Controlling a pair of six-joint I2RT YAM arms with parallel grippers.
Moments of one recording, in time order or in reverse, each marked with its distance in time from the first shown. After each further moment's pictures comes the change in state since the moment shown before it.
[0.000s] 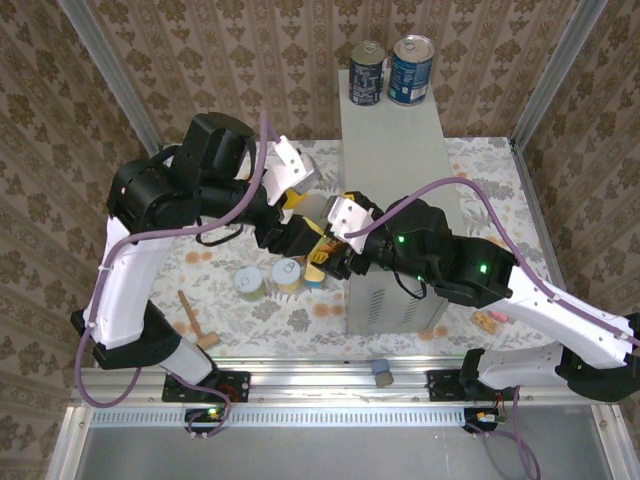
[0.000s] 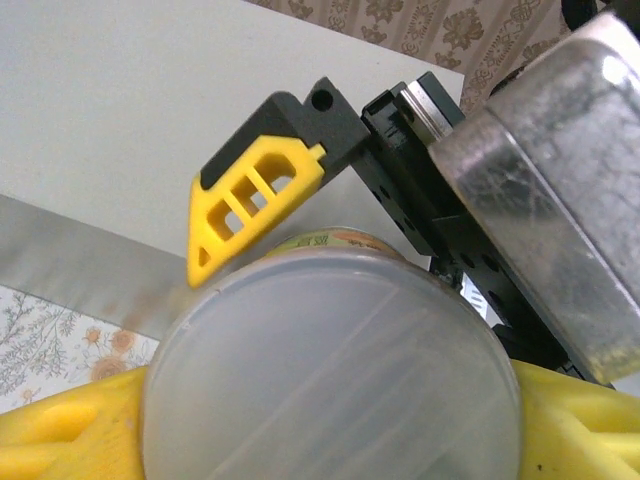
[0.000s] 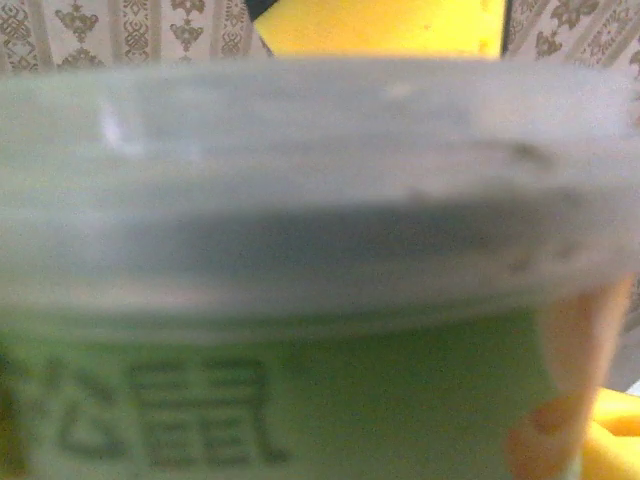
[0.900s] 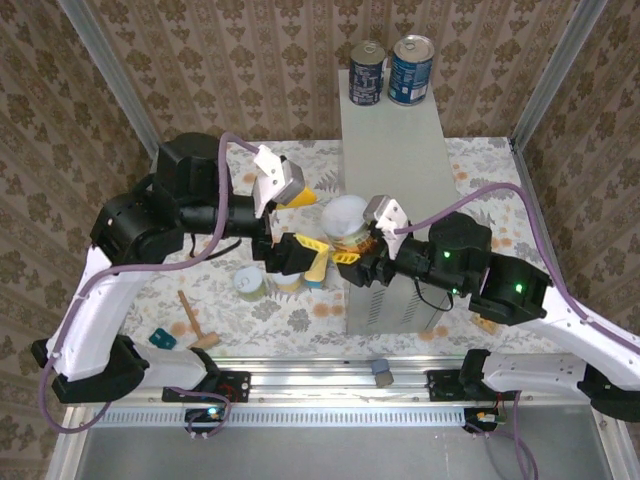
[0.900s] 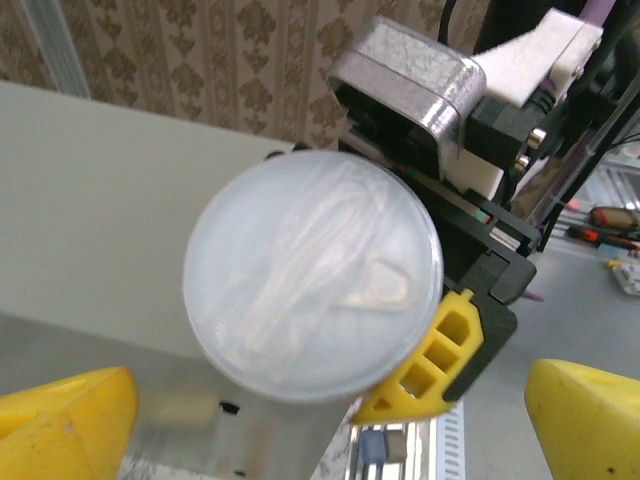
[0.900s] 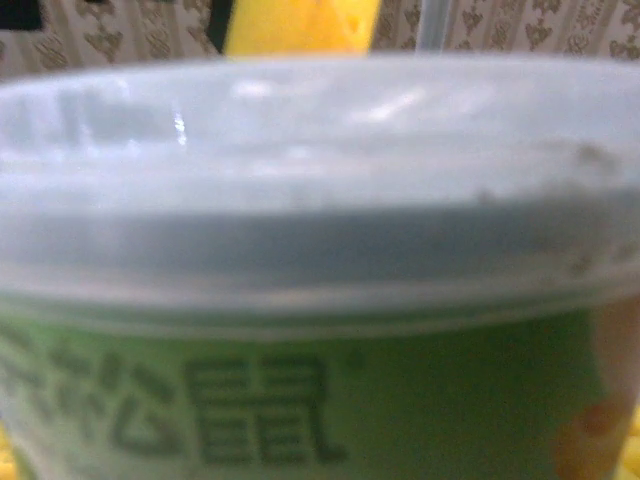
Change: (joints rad) left arm 0.000 -0.262 -0.443 0.444 0.140 -0.062; right arm -0.030 -0.214 -0.190 0.113 -0.102 0.259
